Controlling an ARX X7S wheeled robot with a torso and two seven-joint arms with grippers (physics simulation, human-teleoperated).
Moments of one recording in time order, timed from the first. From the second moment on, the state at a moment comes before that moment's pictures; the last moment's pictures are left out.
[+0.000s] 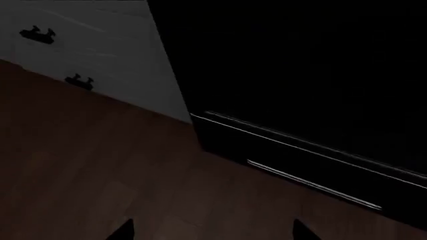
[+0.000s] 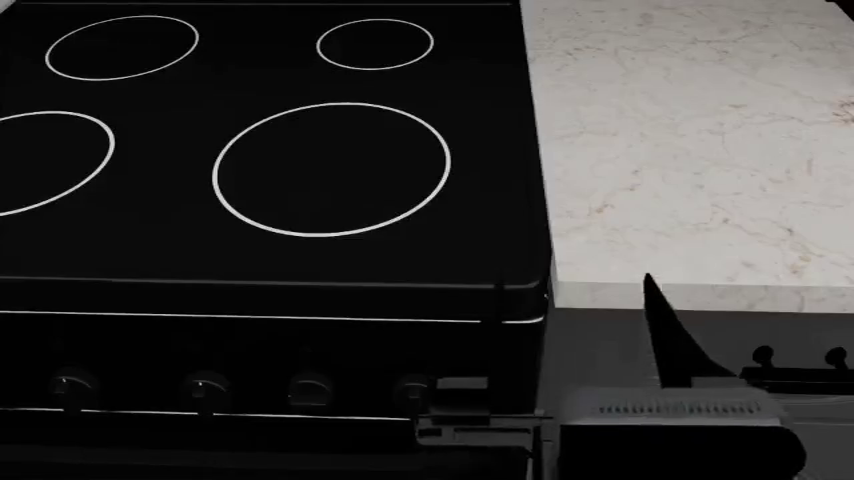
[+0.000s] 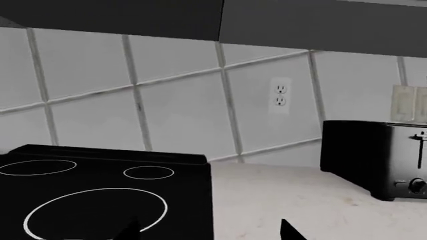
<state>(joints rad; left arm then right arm) -0.12 -0.17 -0.30 -1.14 -0.07 0.32 -0.05 0.18 0.09 -0.13 -0.57 0.01 0.43 0.14</state>
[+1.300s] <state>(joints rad) -0.08 -0.18 -0.50 -1.31 -0.01 0.25 -0.03 1.64 0.02 -0.20 0.28 0.16 0.92 0.20</state>
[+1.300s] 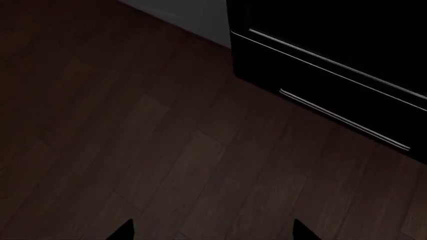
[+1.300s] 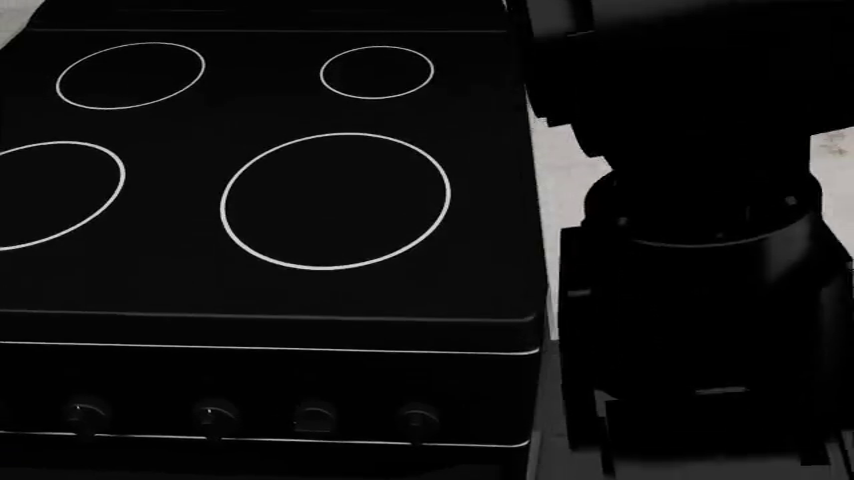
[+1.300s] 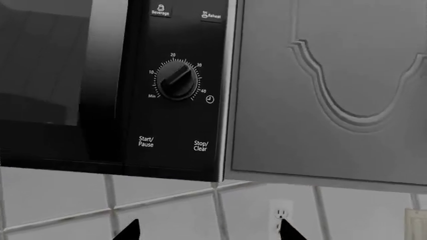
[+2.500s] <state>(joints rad) -0.08 -0.18 -0.50 -1.31 -0.01 0.25 -0.03 2.28 0.01 -1.00 1.15 0.98 0.33 0.38</state>
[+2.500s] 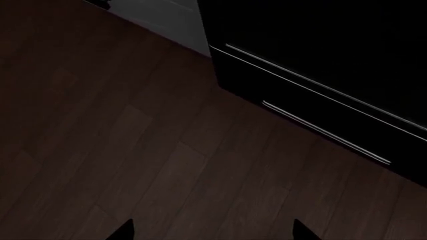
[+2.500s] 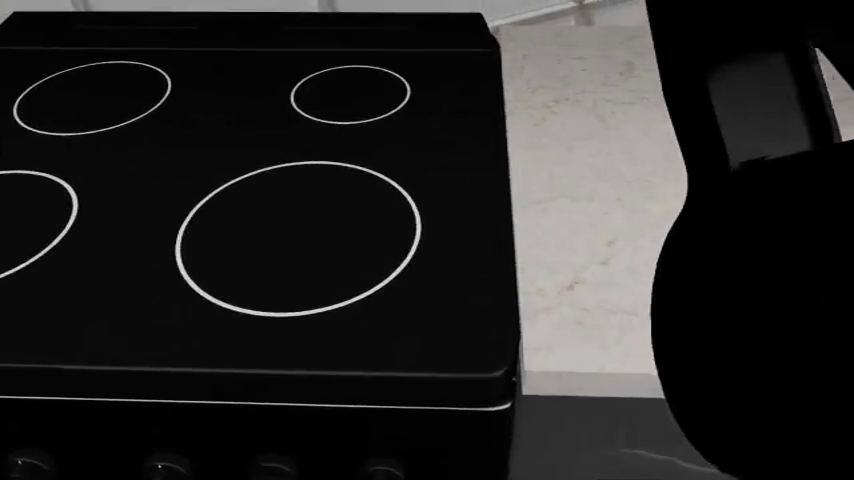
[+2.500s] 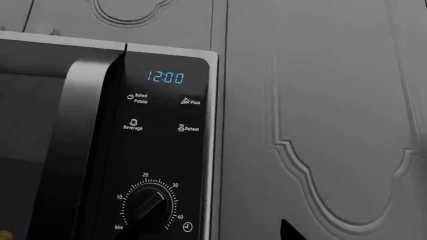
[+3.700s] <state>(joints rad) -0.08 -0.18 -0.50 -1.31 -0.01 0.25 -0.03 2.27 0.02 -1.27 1.14 1.27 0.22 0.41</state>
